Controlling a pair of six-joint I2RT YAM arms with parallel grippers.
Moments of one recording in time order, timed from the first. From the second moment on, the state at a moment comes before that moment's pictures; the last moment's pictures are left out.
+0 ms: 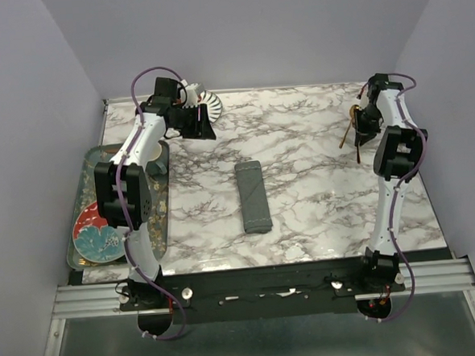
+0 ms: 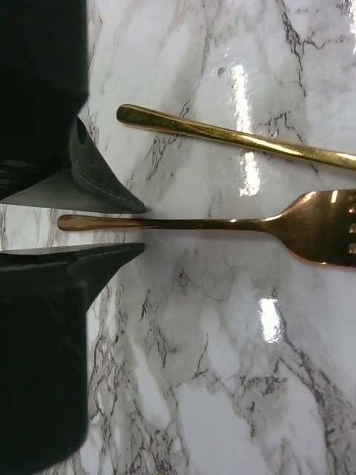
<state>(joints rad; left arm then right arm) -0.17 1.95 1.73 -0.69 0.59 -0.08 -0.20 2.52 2.30 -1.18 -0.07 -0.09</state>
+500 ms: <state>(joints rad) -0.16 1.90 1.64 -0.68 0.59 -0.08 -0.19 2.36 2.02 -1.17 -0.15 -0.11</state>
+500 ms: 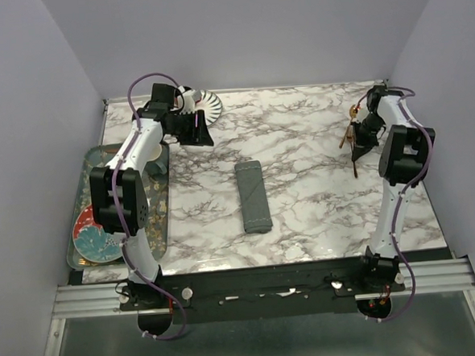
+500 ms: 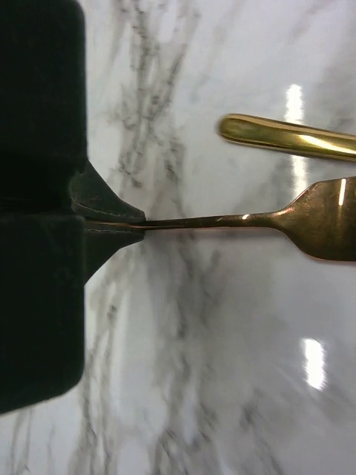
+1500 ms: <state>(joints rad) -0.16 1.81 1.48 -0.66 0.60 -0.08 0.05 1.96 1.35 -0.94 -0.25 -0.03</state>
